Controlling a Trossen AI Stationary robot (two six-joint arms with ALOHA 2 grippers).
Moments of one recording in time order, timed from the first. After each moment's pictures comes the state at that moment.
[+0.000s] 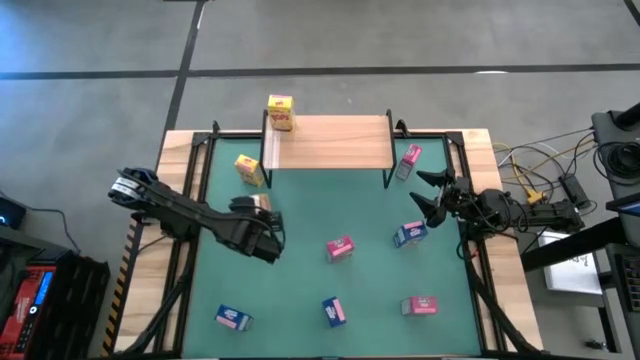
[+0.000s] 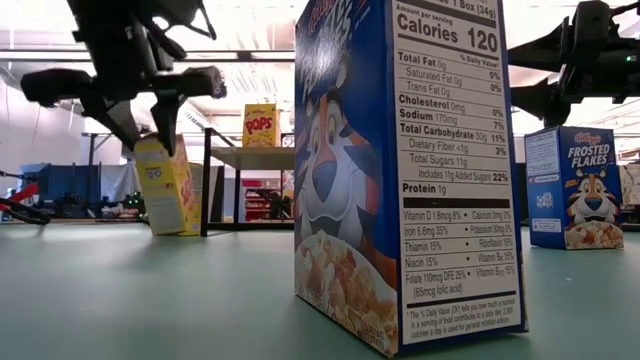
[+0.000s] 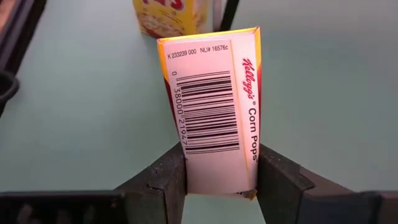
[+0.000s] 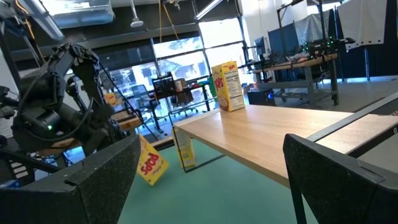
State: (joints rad) left arm -0.33 1.57 1.07 -1.23 -0.65 -2.04; right arm 0.03 0.03 0.01 0.21 0.44 0.15
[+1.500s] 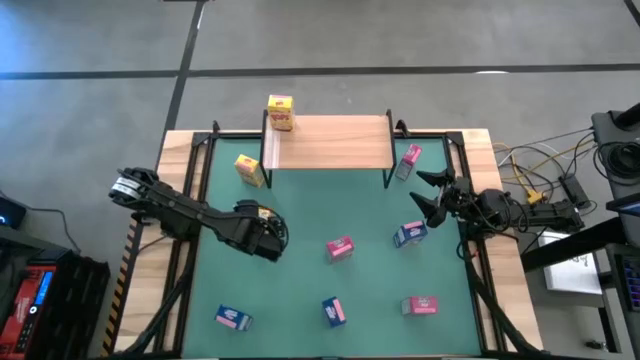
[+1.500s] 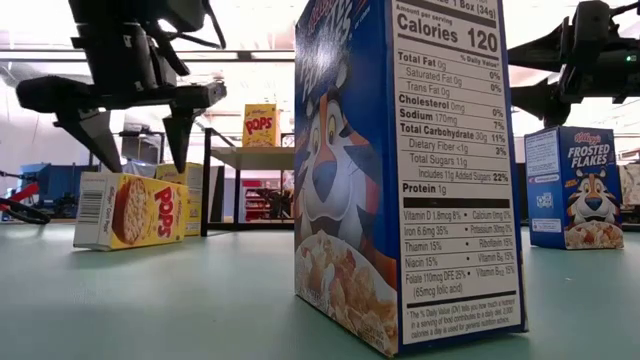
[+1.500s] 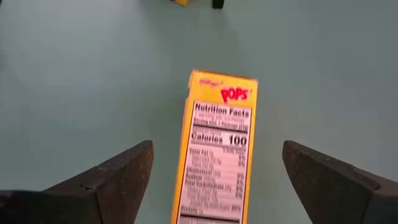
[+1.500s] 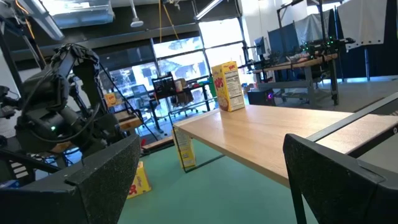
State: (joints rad) left arm -0.31 1.57 1.05 -1.14 -0.51 -1.94; right arm 0.03 0.03 0.01 0.21 0.44 0.15
